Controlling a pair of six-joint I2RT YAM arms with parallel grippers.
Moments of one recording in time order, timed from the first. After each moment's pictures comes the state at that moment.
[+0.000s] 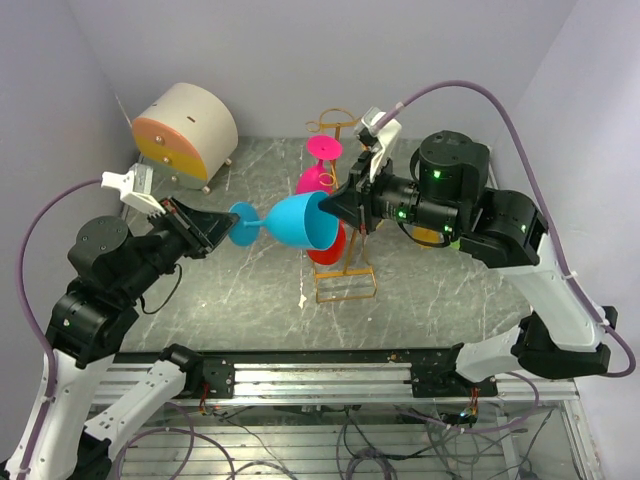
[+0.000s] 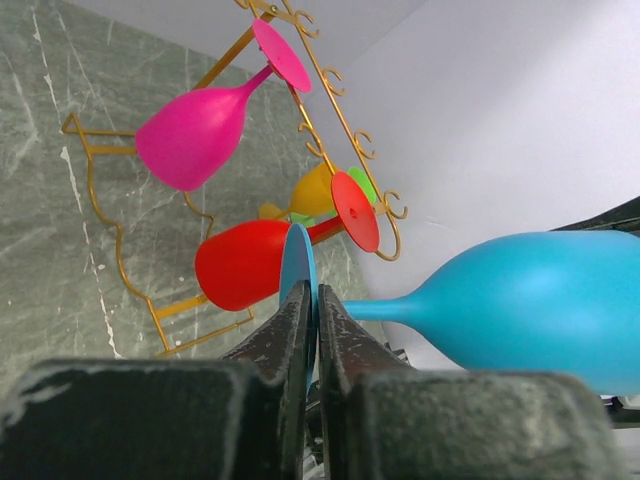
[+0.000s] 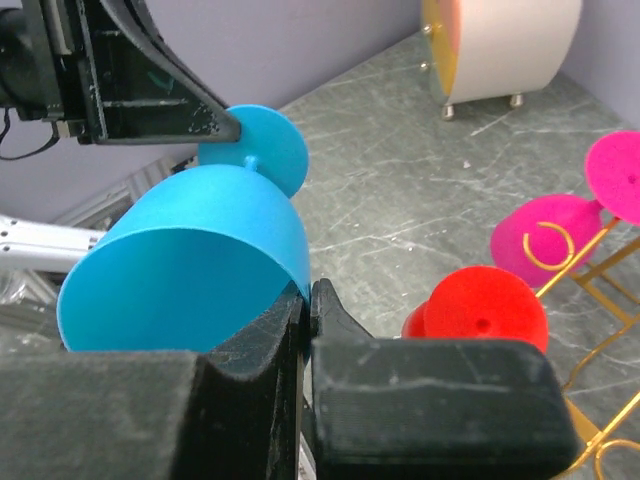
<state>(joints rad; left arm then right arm) -0.45 0.68 1.25 -0.64 0.15 -0.81 1.04 1.39 2.05 -0.90 -0.07 0.13</state>
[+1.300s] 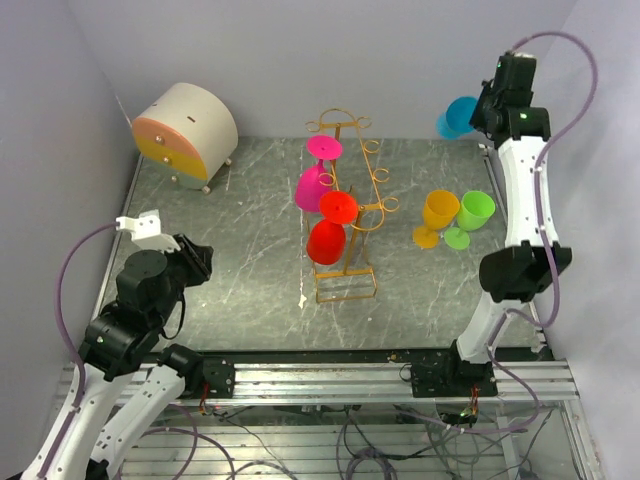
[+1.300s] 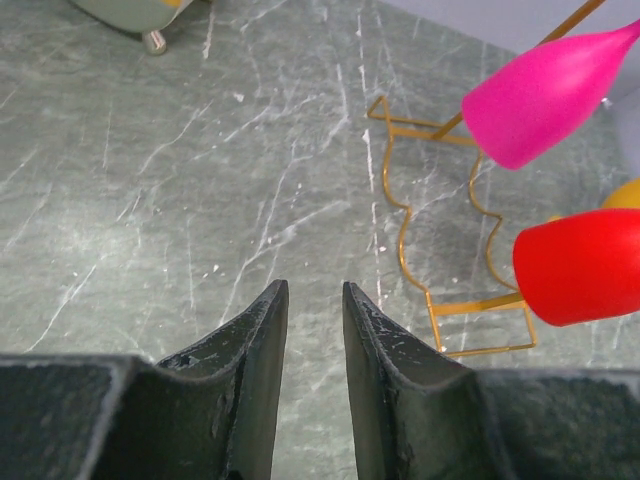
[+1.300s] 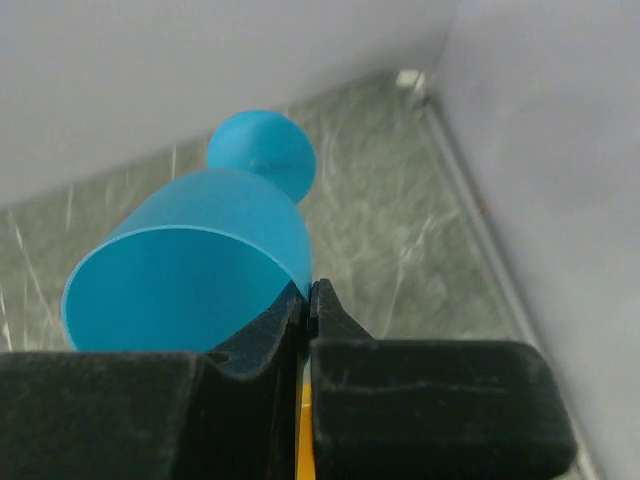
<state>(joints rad) -0.45 0.47 0.88 -0.70 -0.29 -0.50 0.01 1.83 2.23 -0.82 0.31 0.16</state>
